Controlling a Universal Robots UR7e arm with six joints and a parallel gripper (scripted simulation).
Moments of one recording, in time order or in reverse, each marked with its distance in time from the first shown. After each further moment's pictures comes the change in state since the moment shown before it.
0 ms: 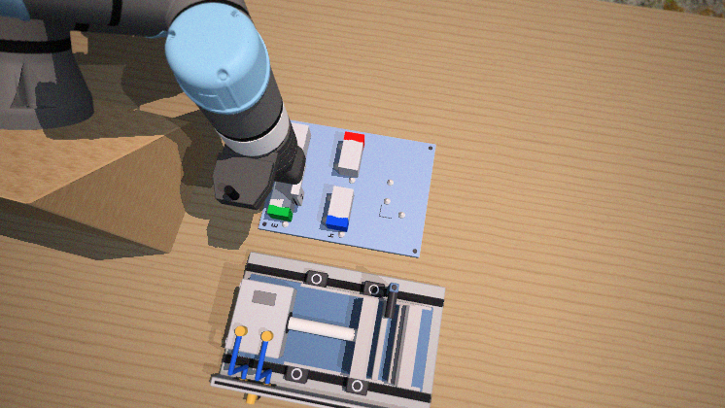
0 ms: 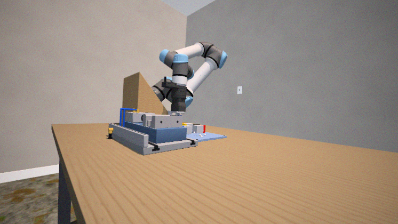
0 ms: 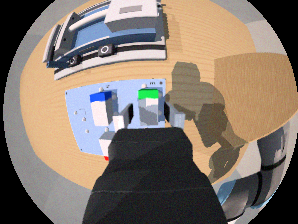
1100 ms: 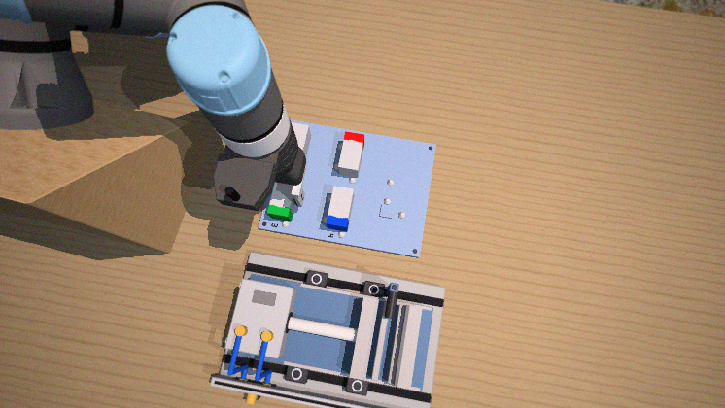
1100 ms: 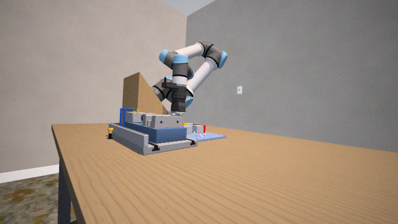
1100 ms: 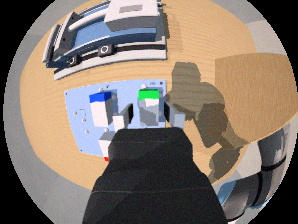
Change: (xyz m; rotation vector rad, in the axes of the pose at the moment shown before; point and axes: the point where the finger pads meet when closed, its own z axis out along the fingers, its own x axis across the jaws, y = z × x) arm 0.000 0.000 0.002 0.000 0.000 0.000
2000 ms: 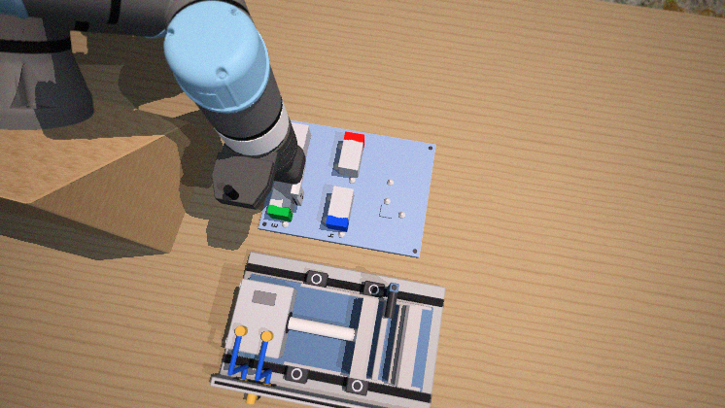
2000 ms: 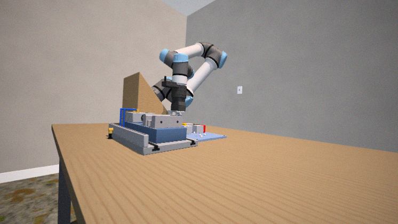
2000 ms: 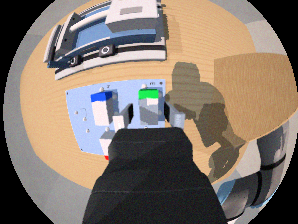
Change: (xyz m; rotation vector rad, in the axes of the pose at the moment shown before) arm 0.000 0.000 -0.005 0.000 0.000 0.000
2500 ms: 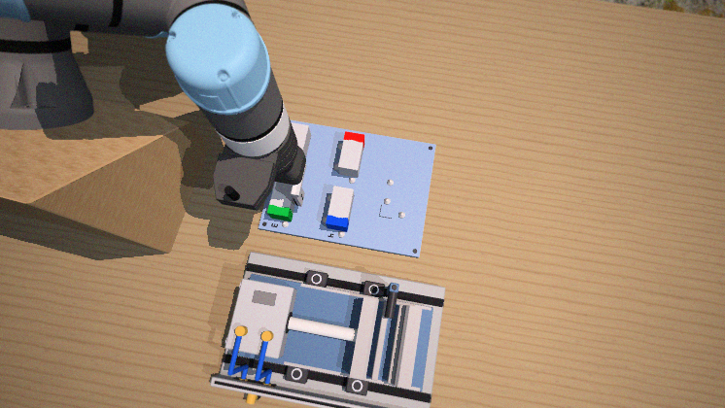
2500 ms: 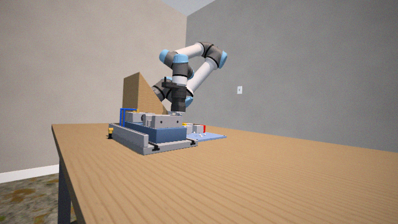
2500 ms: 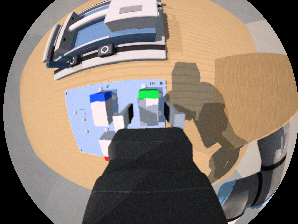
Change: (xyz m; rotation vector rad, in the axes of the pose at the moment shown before) arm 0.000 0.000 0.003 0.000 0.000 0.000
